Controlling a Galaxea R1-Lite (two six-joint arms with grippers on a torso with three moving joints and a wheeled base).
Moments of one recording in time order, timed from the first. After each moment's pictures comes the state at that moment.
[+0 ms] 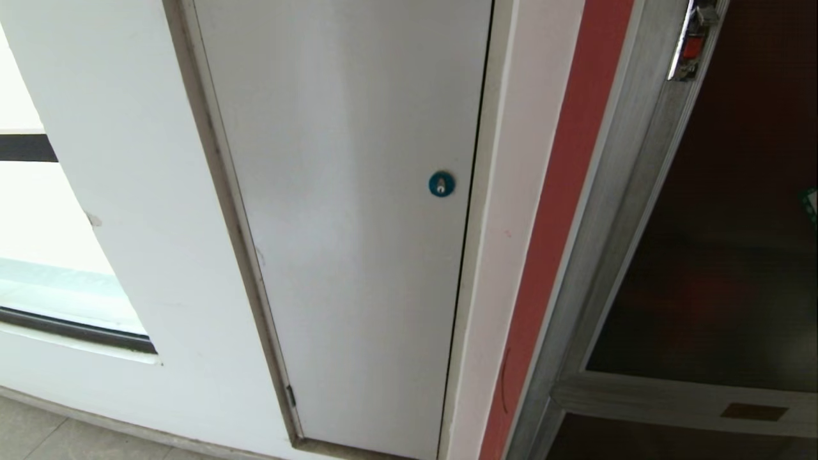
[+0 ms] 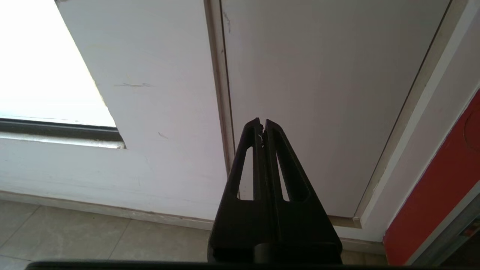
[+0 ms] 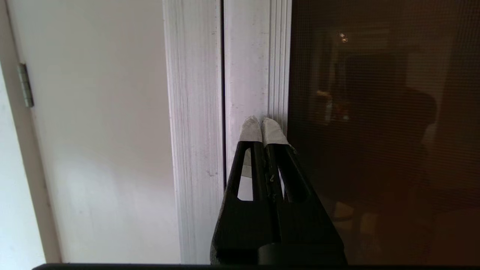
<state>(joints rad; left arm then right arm) 0.01 0.00 0.00 -0.01 -0.03 0.04 0.08 1.62 -1.95 -0.09 0.04 0.10</state>
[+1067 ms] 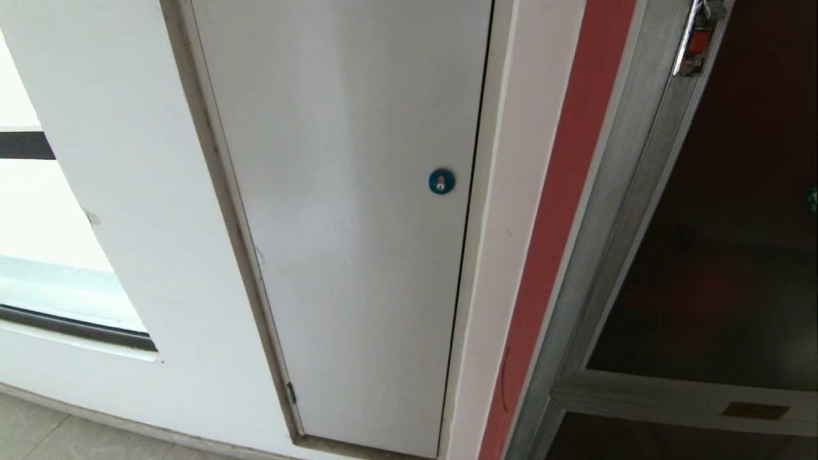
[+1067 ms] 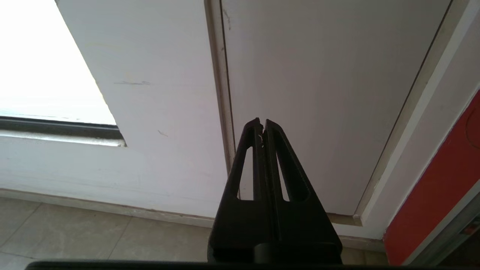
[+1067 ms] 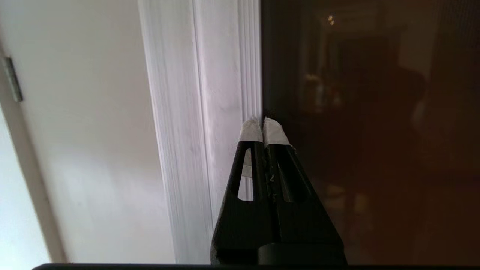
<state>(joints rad) 0.01 0.00 0.00 -0.01 -0.03 0.04 0.12 1.54 -1.89 -0.06 0.01 0.10</state>
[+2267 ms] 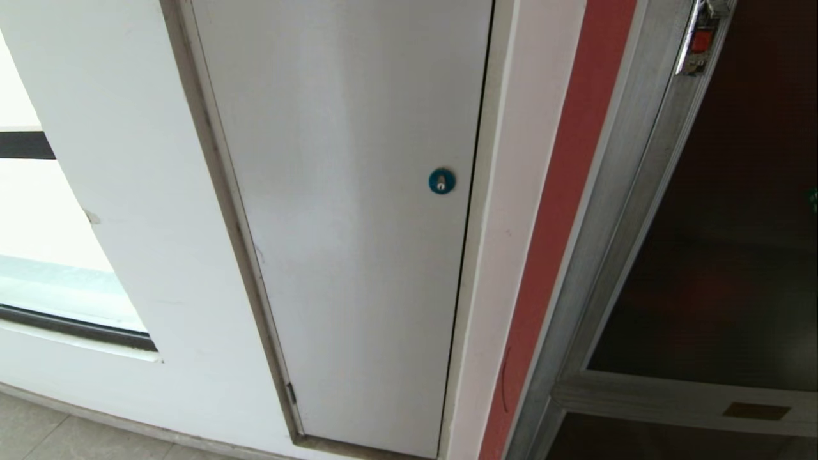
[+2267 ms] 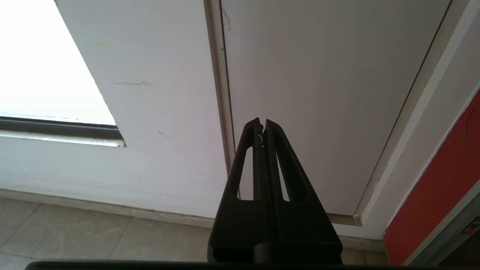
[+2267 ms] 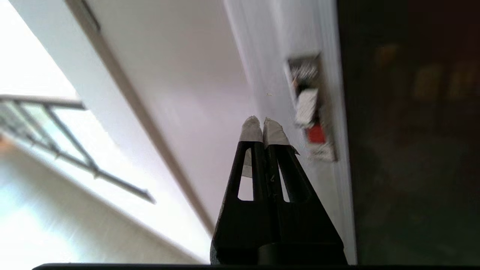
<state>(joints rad) 0.01 0.00 0.00 -0.01 -0.03 0.04 0.18 1.31 -1.65 0.23 0.17 0.35</state>
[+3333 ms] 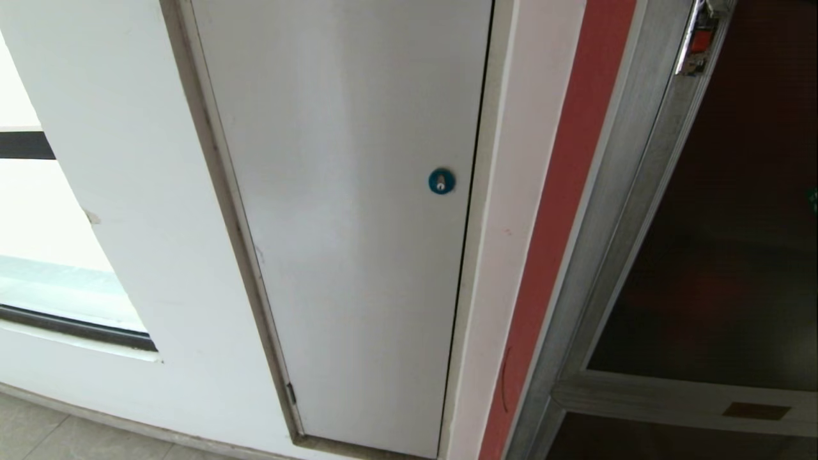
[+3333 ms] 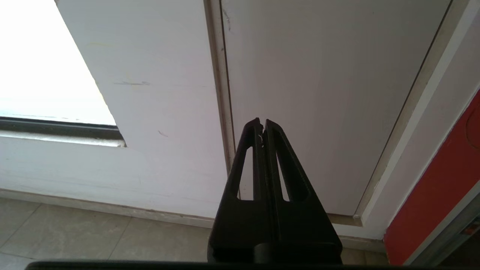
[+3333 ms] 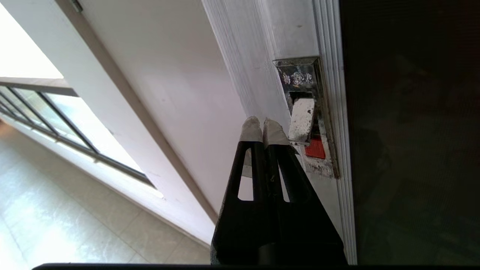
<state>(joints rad) 0.01 0.00 0.00 -0.01 -0.03 0.04 0.16 1.43 -1.81 0.34 0.21 0.35</state>
